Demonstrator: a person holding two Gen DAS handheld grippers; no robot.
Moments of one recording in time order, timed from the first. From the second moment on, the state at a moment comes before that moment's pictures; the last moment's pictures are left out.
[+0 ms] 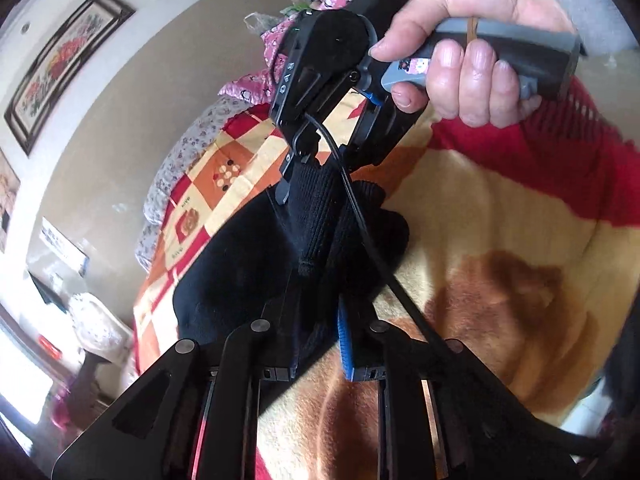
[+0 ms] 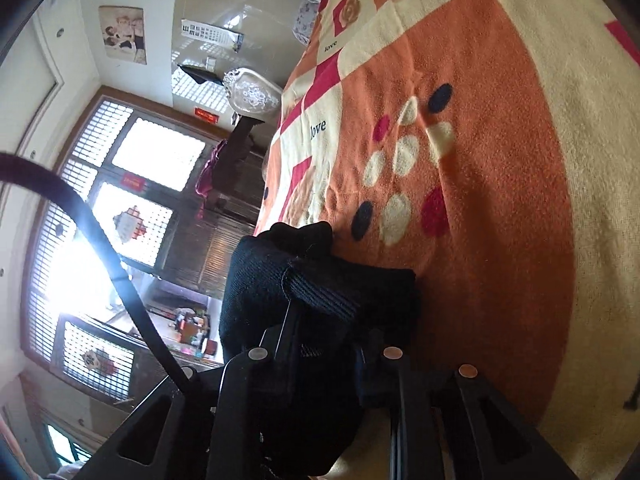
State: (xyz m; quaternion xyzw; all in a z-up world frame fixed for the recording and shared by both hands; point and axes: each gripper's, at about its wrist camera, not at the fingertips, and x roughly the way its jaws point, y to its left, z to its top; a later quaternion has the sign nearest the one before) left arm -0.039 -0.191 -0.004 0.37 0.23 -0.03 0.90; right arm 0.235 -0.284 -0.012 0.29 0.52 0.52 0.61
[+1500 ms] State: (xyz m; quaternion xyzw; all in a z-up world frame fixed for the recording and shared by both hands) left arm 0.116 -0.019 0.026 -0.13 0.40 -0.05 0.91; right arm 0.142 -0.185 0.031 -0.18 0.34 0.54 0.75
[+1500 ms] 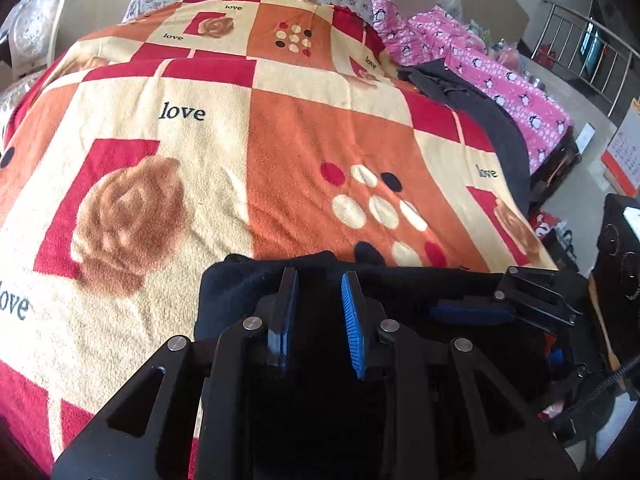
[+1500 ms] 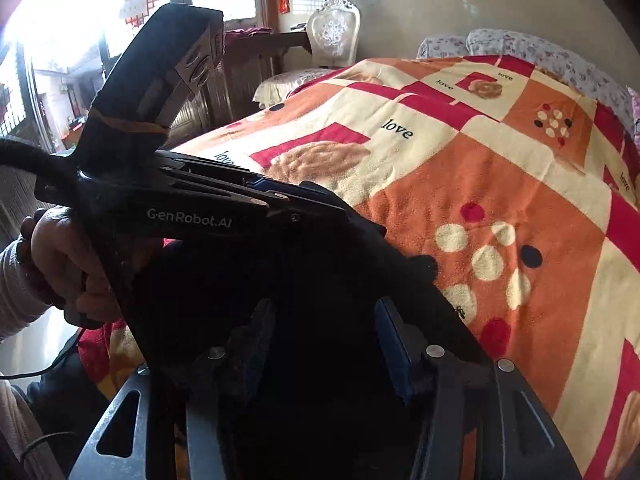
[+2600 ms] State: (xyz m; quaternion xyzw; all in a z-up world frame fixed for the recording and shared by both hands) left arm 0.045 0.056 0.023 -0.34 0.36 -0.11 0.86; right arm 0.154 -0.315 0.031 0.19 0.44 0.48 0.74
